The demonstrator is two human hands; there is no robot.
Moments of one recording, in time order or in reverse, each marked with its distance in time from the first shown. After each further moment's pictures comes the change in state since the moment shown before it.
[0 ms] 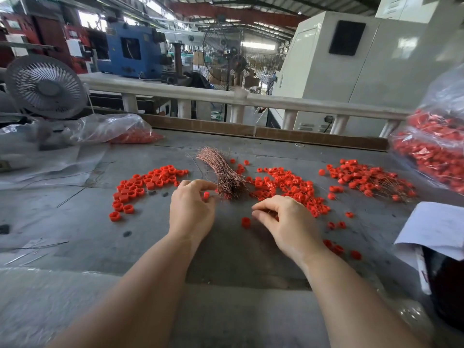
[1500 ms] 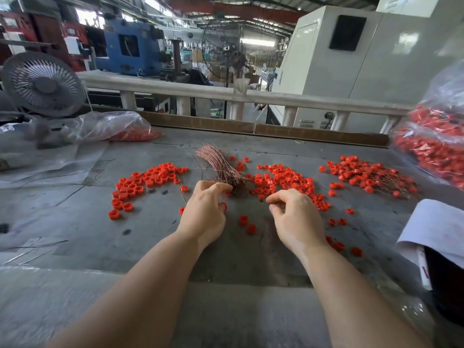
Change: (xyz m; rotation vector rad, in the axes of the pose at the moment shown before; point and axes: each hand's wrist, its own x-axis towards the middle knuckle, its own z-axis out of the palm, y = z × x) left_hand -0.008 0.004 0.007 0.133 -0.287 0.139; right_hand 0.004 0.004 0.002 -0.100 0.115 0.167
